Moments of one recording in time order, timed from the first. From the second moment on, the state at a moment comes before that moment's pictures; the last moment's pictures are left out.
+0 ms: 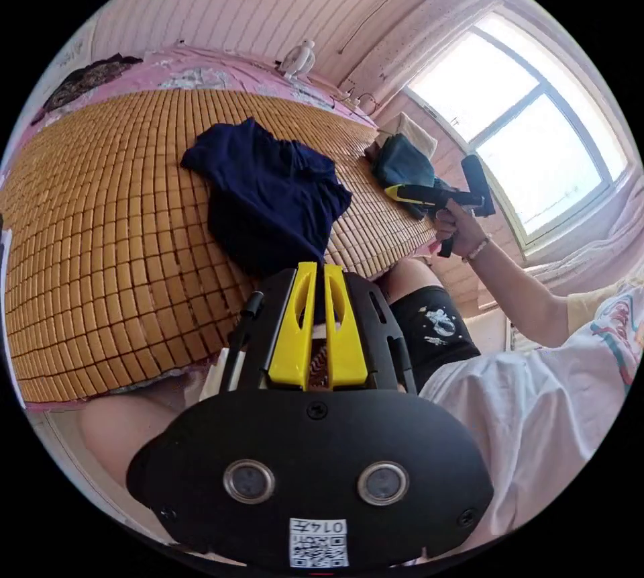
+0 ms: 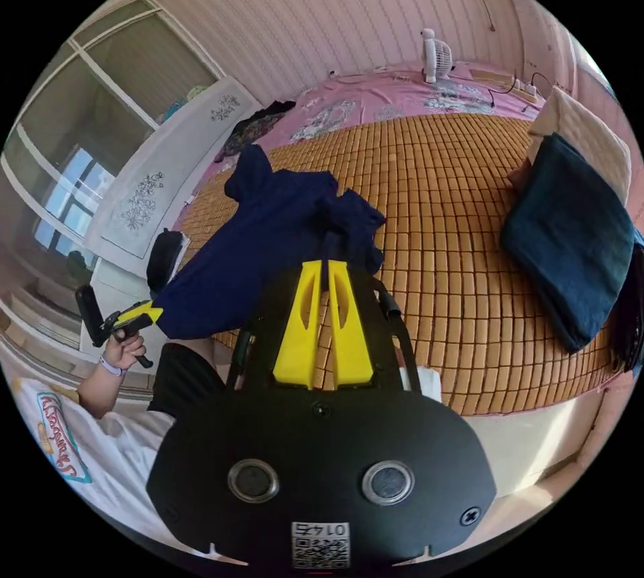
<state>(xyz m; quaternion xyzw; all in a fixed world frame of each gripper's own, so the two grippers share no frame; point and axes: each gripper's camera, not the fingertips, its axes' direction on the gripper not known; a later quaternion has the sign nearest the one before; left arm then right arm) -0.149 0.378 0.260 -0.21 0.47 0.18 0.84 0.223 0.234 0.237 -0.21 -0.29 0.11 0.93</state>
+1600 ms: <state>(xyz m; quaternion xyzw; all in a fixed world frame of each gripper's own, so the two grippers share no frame) -0.270 0.236 0.193 0.03 0.62 0.20 0.76 0.228 0.081 0.232 -0.01 -0.53 0.11 0.84</state>
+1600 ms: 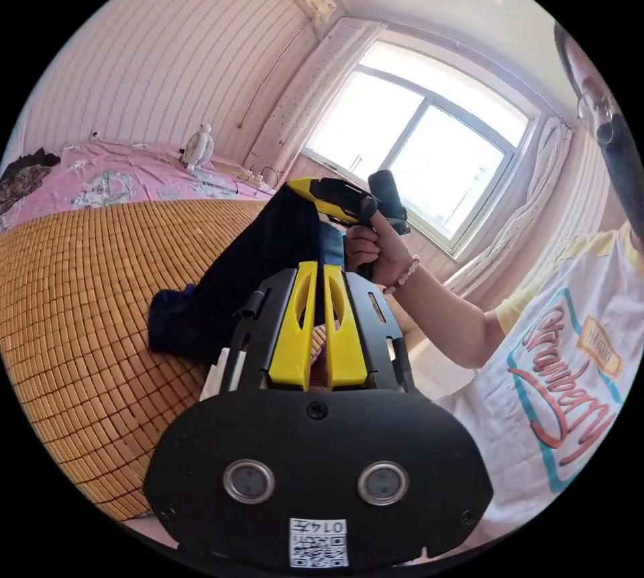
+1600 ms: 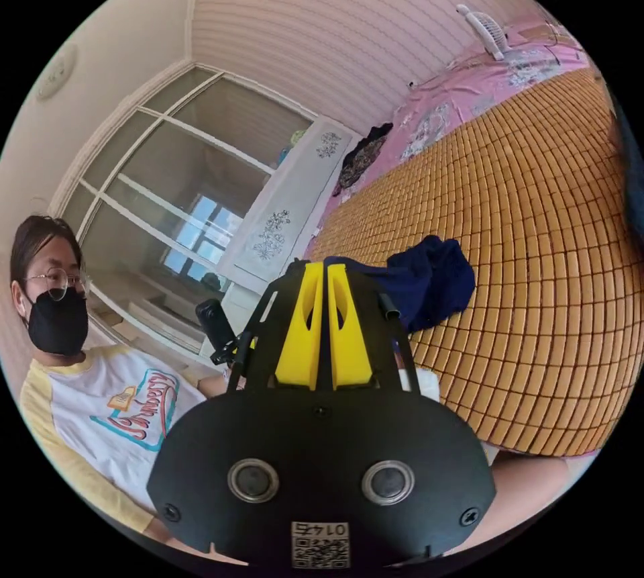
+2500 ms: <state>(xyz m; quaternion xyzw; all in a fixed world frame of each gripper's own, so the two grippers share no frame) -0.462 0.269 0.315 -0.17 0.45 -0.03 0.87 0.074 0.079 0.358 -0.28 -0.29 0.05 0.91</state>
